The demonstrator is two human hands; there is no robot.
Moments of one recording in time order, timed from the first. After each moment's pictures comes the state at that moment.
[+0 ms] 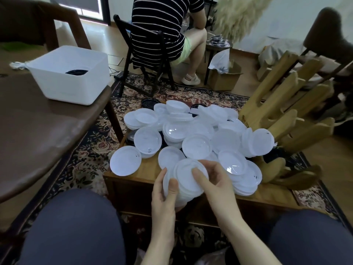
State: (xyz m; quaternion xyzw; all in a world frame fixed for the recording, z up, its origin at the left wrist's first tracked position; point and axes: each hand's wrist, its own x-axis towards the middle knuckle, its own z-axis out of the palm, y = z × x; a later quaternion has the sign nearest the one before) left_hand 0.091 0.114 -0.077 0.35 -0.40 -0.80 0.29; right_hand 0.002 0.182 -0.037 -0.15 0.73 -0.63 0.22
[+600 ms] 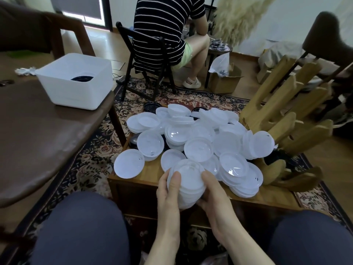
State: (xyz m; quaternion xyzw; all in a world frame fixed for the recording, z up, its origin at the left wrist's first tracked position) left_hand 0.090 0.111 -0.063 0.34 -0.40 -0.81 0.27; right_hand 0.019 0.184 -0.035 -0.10 0.62 -0.69 0.35
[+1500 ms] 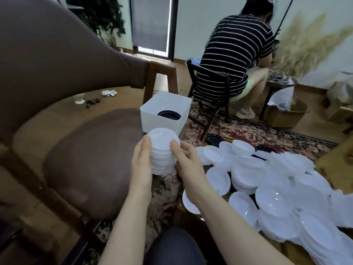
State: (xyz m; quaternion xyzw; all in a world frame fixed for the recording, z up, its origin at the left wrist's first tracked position) left_hand 0.176 -0.113 0.023 0.40 -0.44 -0.66 0.46; right_hand 0.084 -0.062 0.021 -0.27 0.58 -0.66 0.40
